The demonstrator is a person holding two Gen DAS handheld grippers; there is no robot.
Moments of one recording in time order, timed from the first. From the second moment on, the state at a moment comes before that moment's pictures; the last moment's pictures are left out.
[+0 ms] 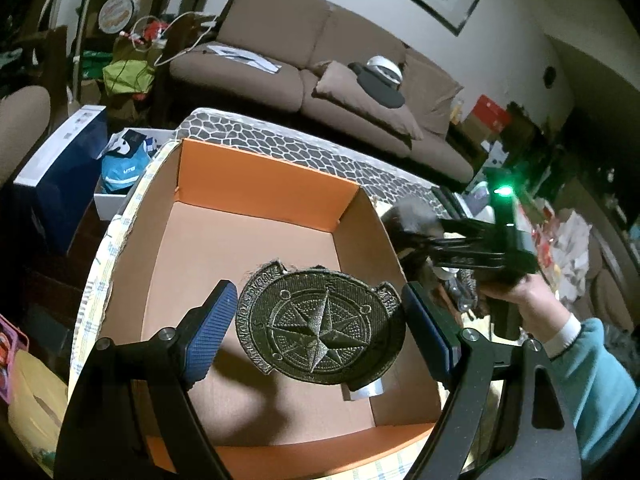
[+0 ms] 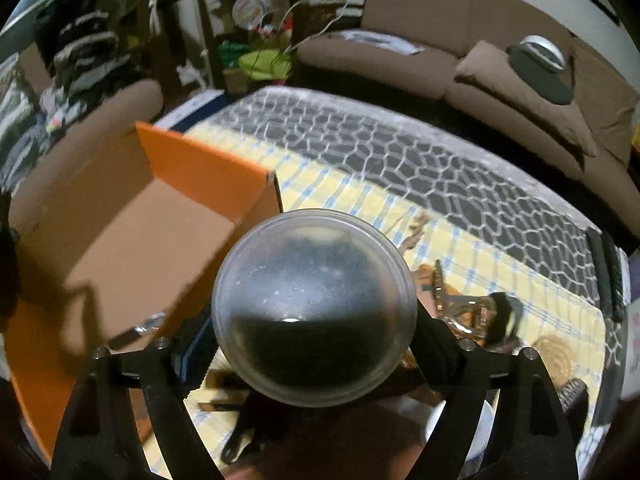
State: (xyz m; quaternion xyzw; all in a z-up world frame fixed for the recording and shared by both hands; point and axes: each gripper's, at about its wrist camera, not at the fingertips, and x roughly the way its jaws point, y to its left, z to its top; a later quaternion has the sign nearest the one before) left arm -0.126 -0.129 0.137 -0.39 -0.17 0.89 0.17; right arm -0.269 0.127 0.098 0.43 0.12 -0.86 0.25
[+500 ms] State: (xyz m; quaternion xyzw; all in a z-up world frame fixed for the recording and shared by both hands) left arm -0.124 -0.168 0.139 -0.37 -0.24 0.88 0.15; right arm -0.189 0.071 0.172 0.38 0.13 -0.86 0.30
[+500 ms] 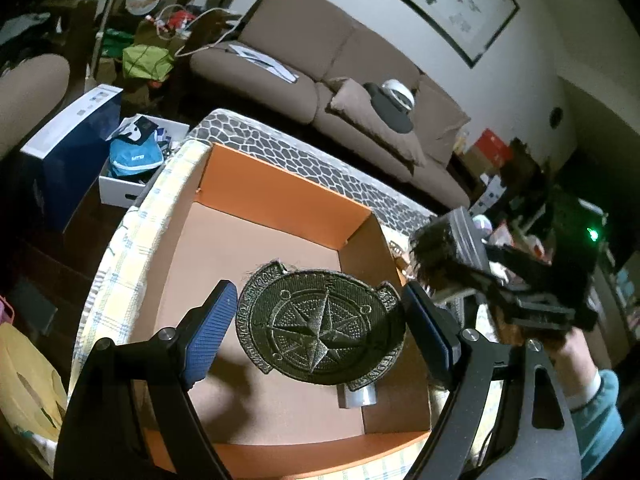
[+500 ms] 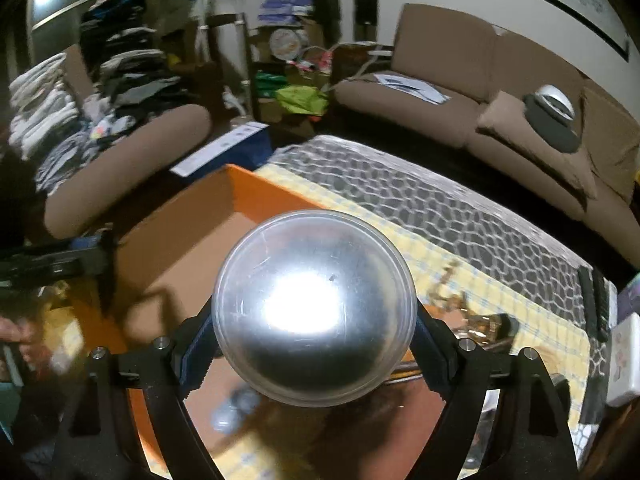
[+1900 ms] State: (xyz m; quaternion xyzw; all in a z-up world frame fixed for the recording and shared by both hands) left arm -0.127 -0.221 0.126 -0.39 -0.29 0.87 0.12; right arm -0.164 -0.066 0.044 0.52 0.26 -0.74 0.34
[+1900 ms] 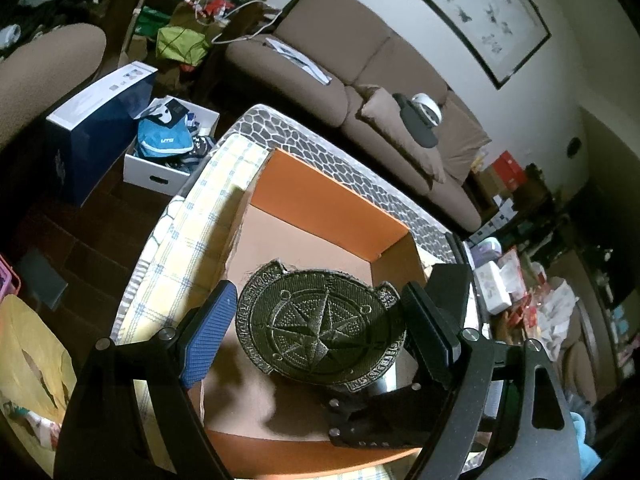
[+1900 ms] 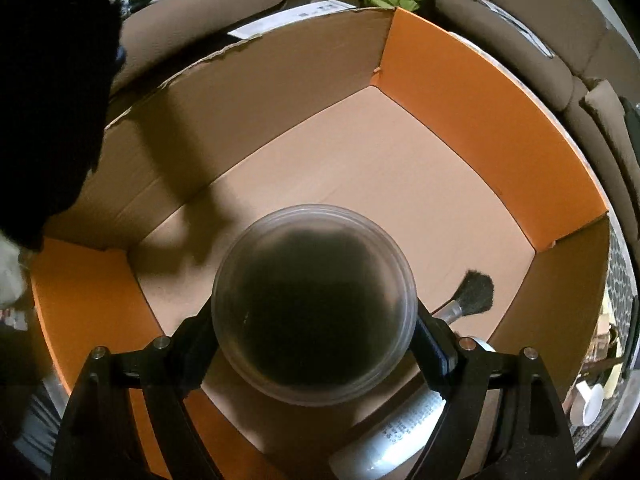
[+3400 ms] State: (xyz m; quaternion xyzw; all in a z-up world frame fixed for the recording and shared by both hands) left arm -0.155 -0.071 0.086 -0.52 -0.05 0.84 0.15; right arm -0.117 0.080 0.114 0.50 0.08 -0.80 0.32
